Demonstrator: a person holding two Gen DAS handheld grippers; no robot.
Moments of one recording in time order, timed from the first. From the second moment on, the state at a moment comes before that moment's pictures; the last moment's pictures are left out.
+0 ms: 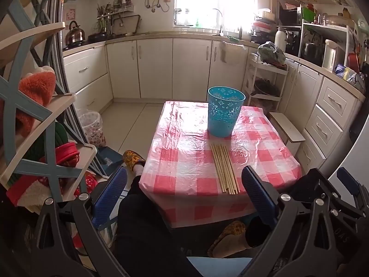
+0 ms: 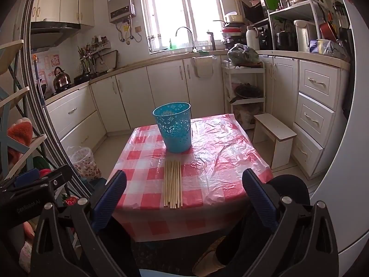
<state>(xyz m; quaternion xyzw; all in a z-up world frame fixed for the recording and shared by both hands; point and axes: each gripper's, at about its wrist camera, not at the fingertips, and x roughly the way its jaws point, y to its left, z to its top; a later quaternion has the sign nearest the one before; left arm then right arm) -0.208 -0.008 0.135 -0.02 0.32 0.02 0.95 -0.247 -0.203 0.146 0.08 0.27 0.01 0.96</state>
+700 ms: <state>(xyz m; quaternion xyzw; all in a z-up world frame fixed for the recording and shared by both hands) -0.210 -0.007 0.134 -0.03 0.31 0.03 0.95 -0.246 -0.203 0.147 0.08 0.27 0.01 0.96</state>
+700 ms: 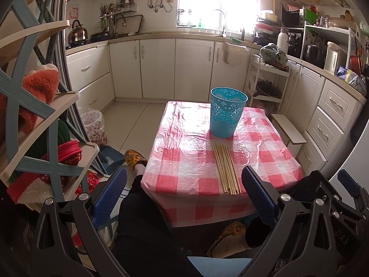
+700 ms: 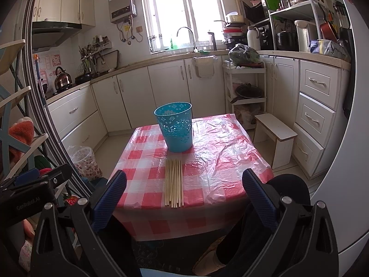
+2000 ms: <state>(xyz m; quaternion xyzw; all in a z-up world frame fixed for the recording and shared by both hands) -0.199 0.002 0.126 -0.03 0.33 0.02 0.94 -0.229 -0.206 0.141 0.08 0.27 0.02 0.96</state>
